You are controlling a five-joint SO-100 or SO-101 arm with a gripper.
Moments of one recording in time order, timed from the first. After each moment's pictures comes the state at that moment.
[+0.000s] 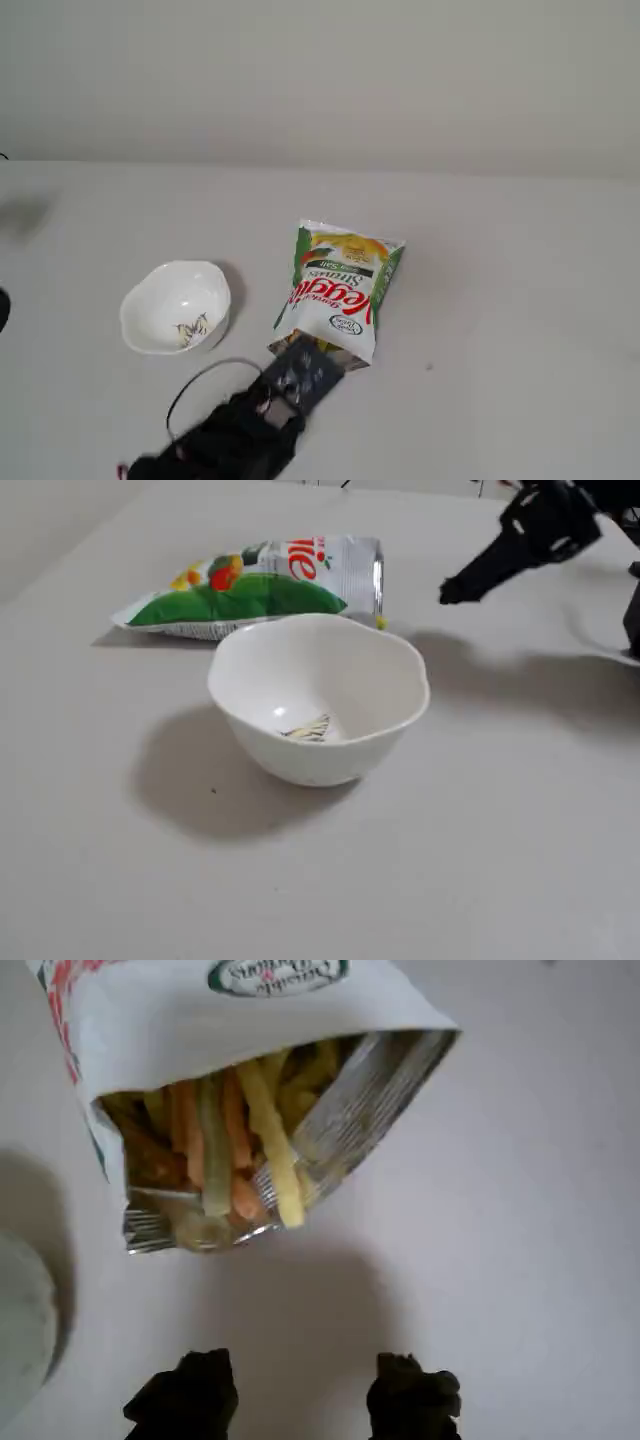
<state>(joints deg) 0.4 154.0 164.6 38.3 -57.1</state>
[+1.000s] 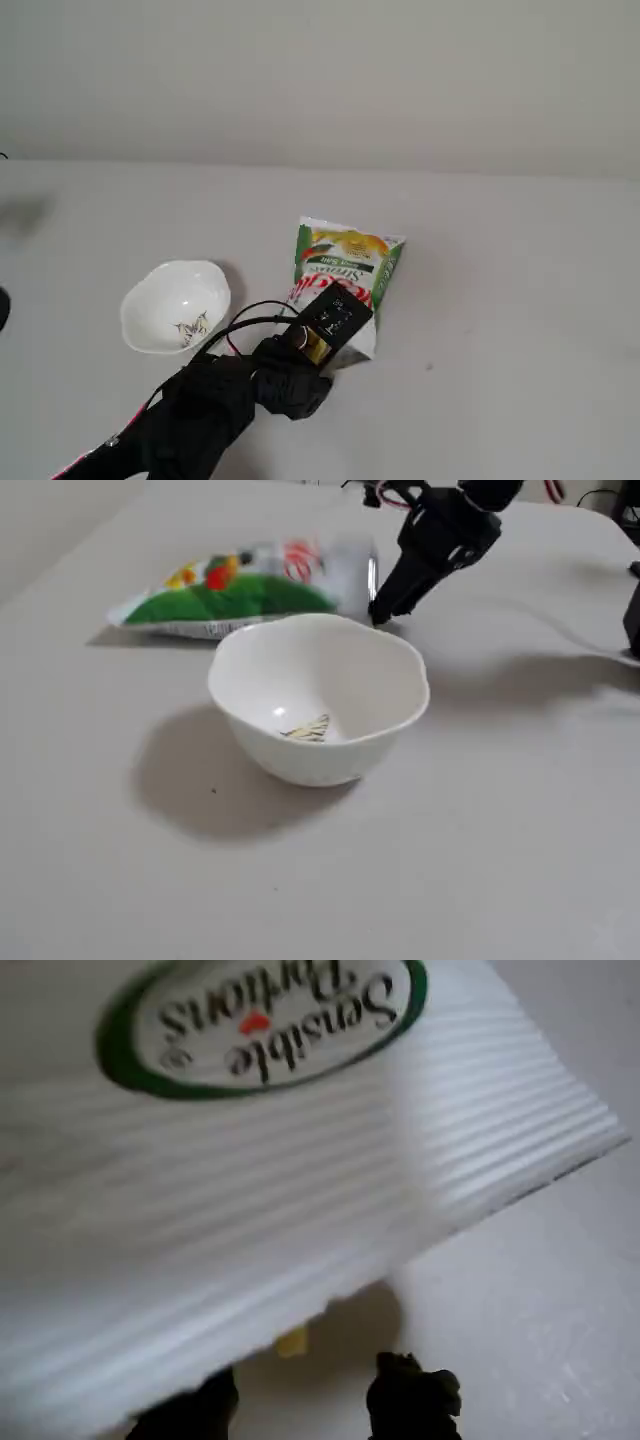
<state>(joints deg) 0.4 106.8 138.3 28.3 -60.2</state>
